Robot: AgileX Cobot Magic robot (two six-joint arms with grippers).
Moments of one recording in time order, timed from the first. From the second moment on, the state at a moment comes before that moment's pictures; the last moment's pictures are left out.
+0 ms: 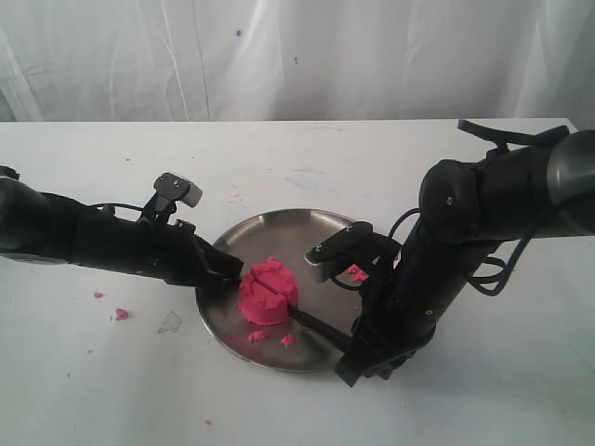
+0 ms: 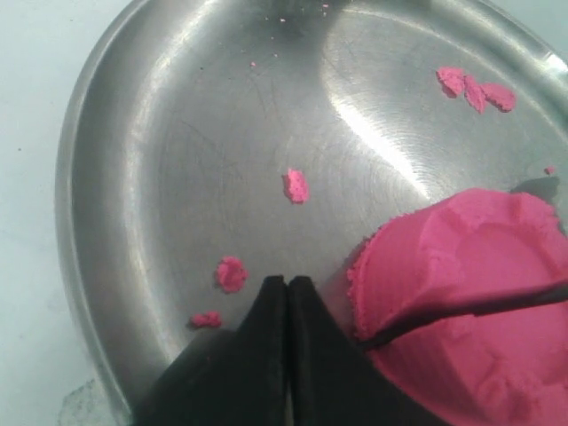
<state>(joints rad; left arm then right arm) -0.16 2.06 -1.01 -1.71 0.71 2.01 0.53 1.77 -0.94 0.32 0.69 -0.55</state>
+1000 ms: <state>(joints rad) -0.16 1.55 -0.92 -1.60 0.55 1.52 0.53 1.78 -0.94 0.33 0.70 -0.54</state>
